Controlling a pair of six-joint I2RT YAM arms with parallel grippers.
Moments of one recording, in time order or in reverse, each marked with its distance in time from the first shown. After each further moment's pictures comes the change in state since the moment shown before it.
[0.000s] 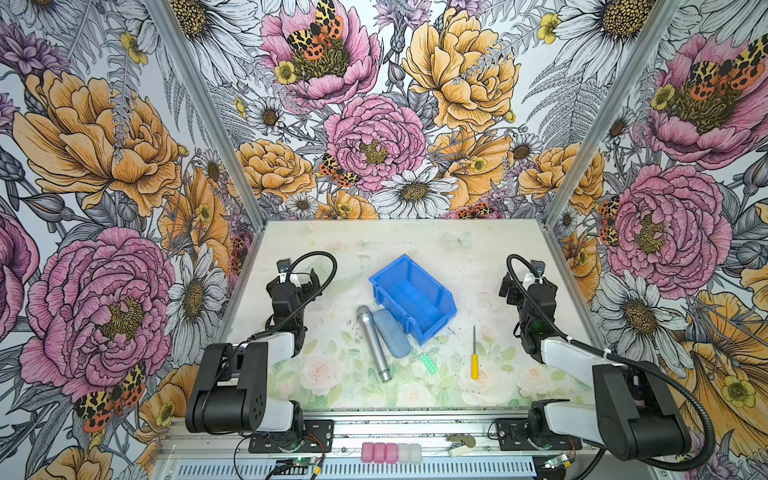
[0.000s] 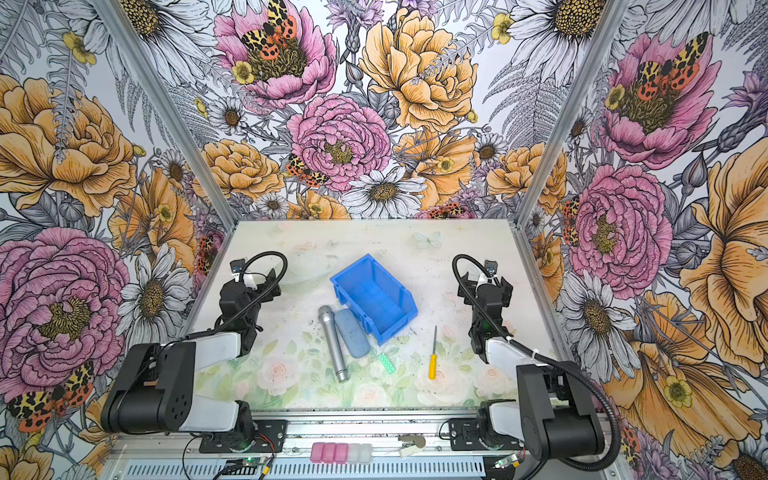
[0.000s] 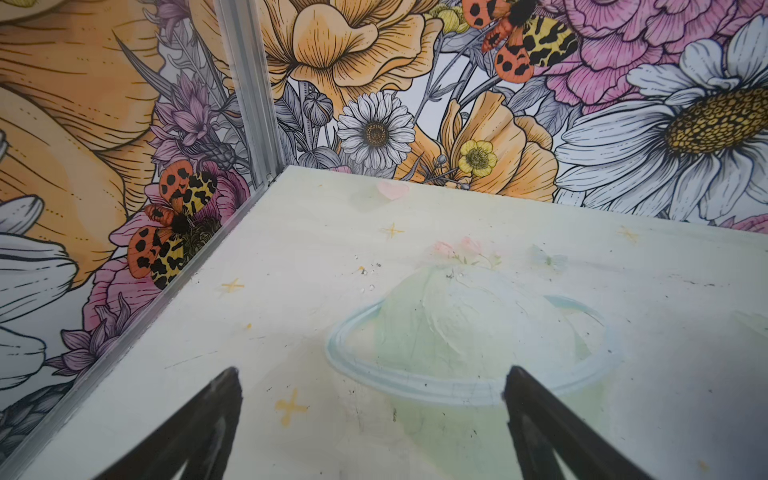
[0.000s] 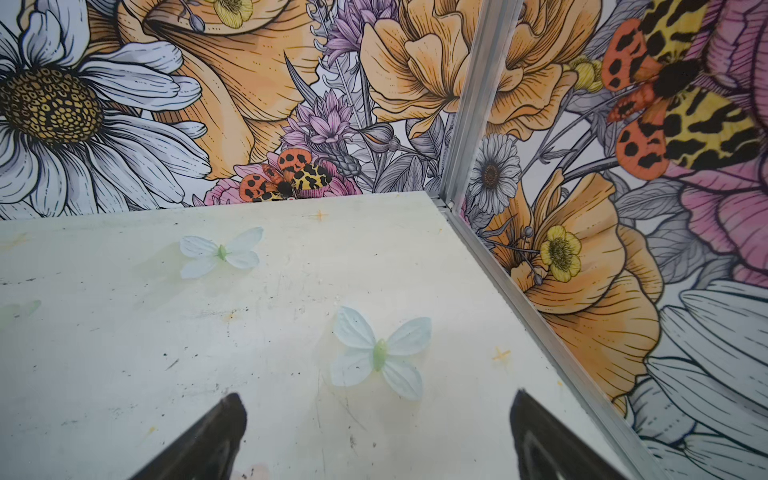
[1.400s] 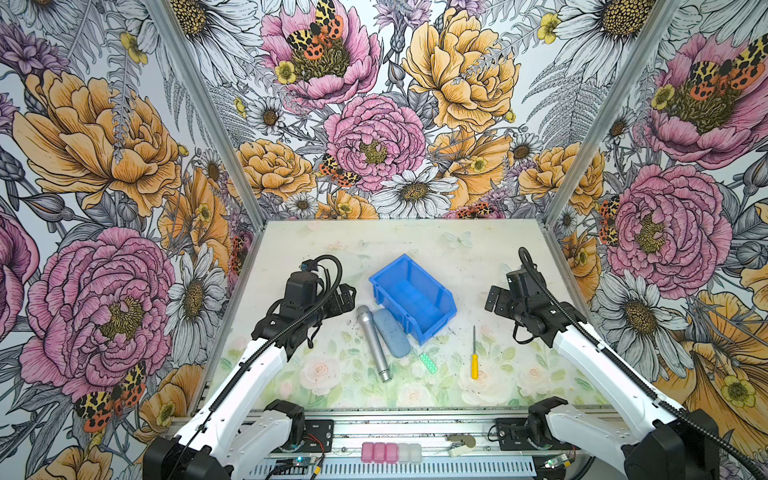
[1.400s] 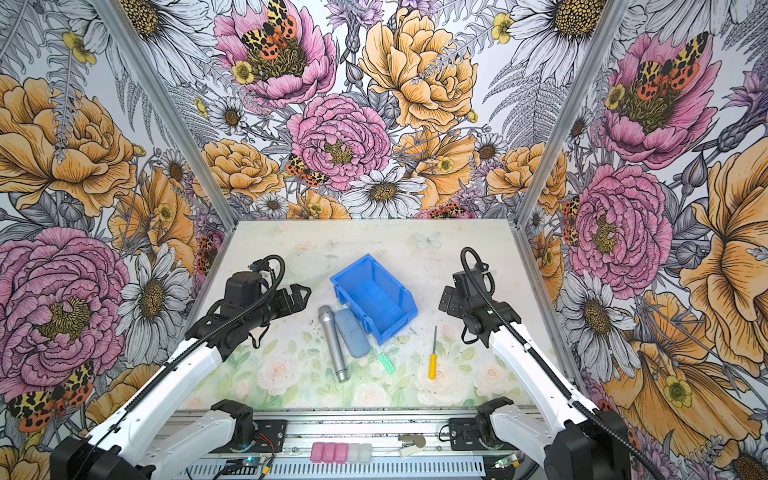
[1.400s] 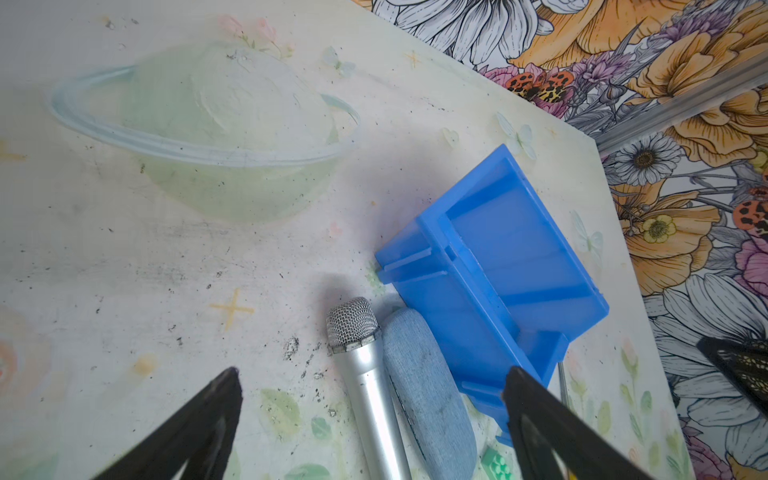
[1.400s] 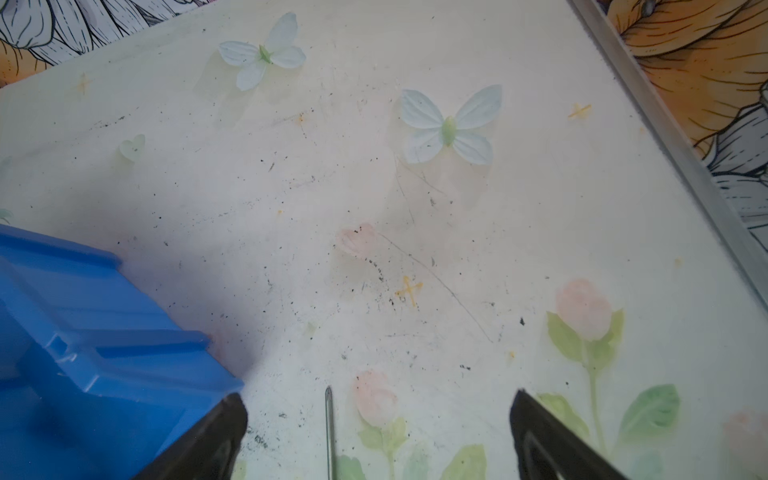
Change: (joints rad) left arm -0.316 -0.417 0.306 -1.150 0.276 -0.460; right arm 0.254 -0.158 0.433 -1.249 -0.061 0.531
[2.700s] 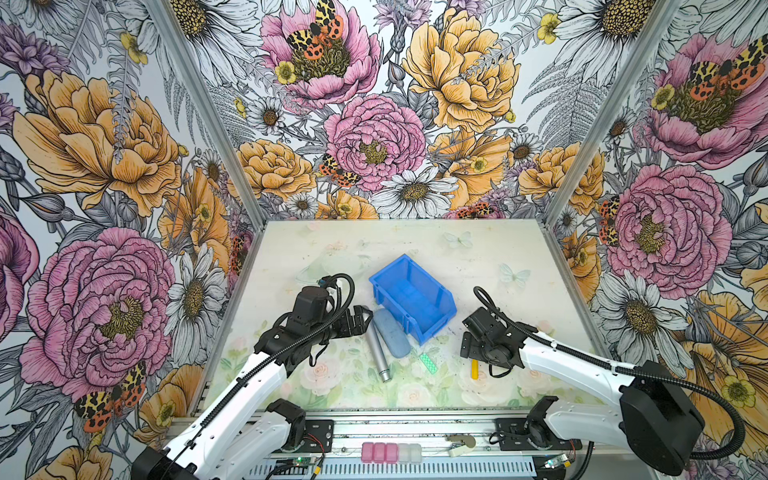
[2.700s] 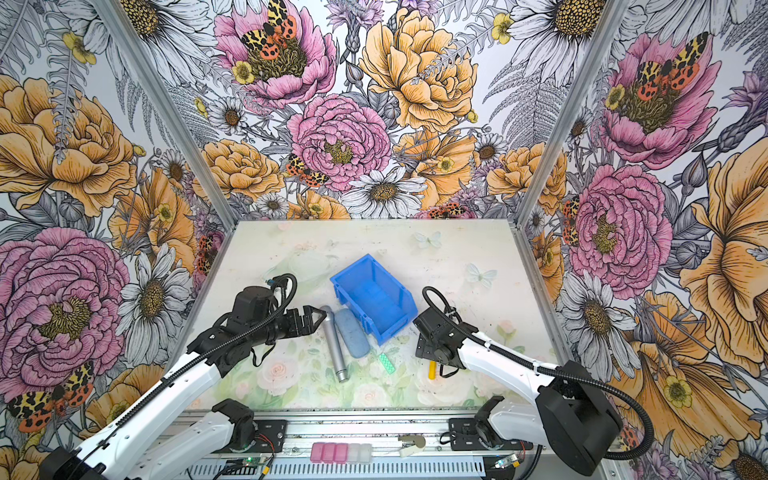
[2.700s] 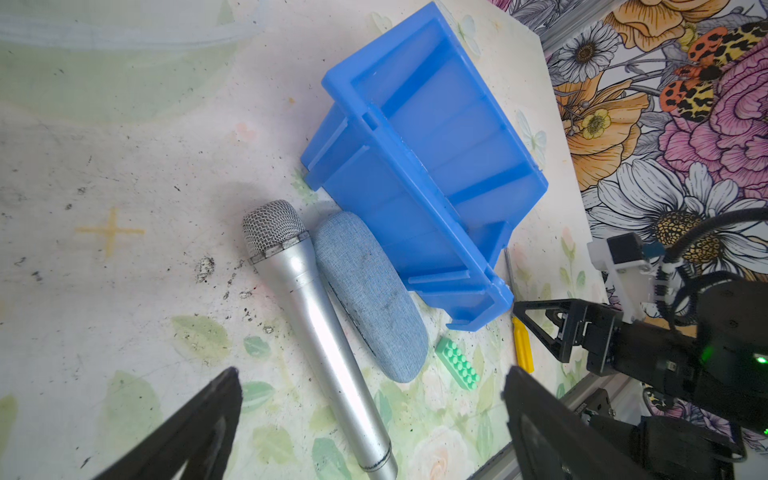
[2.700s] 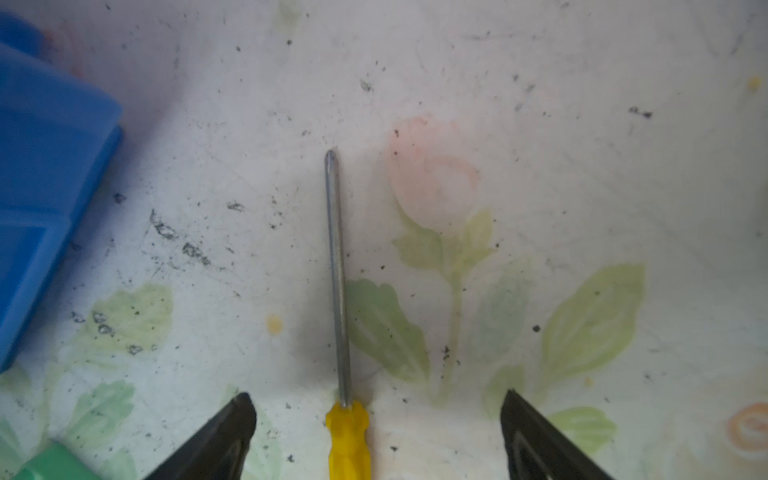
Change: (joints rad) left arm -0.127 -0.083 -0.075 -0.058 0.125 -0.010; right arm 0.342 0.145 -0.226 -0.017 -0.060 0.335
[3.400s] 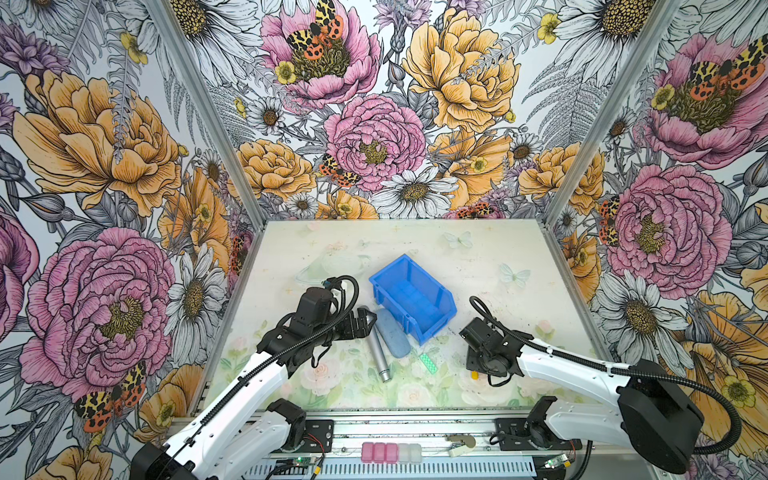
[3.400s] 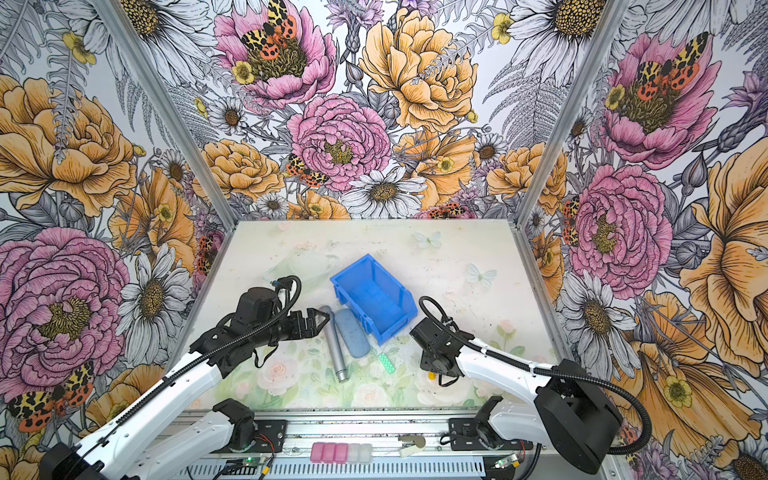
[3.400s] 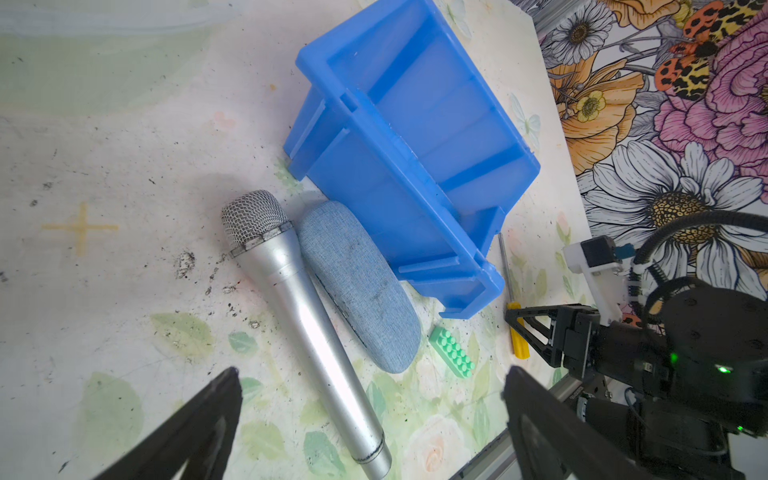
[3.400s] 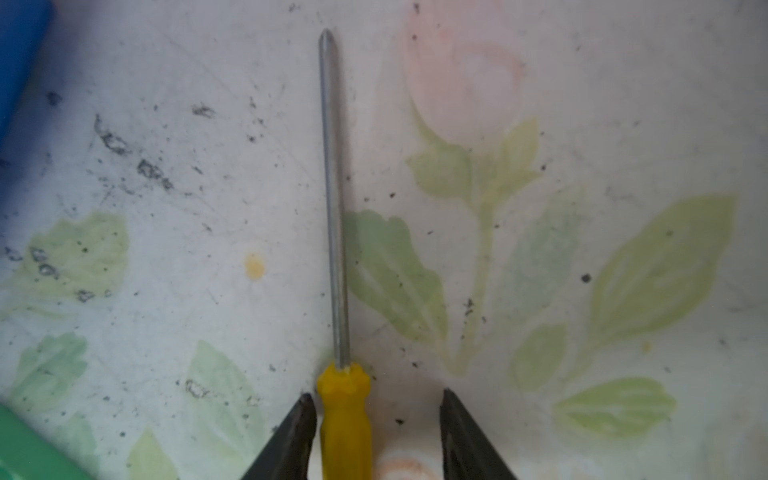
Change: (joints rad) left arm -0.045 0.007 0.000 0.002 -0.002 0.000; right arm 0.064 0.000 -0.062 0.028 -0.029 0.056
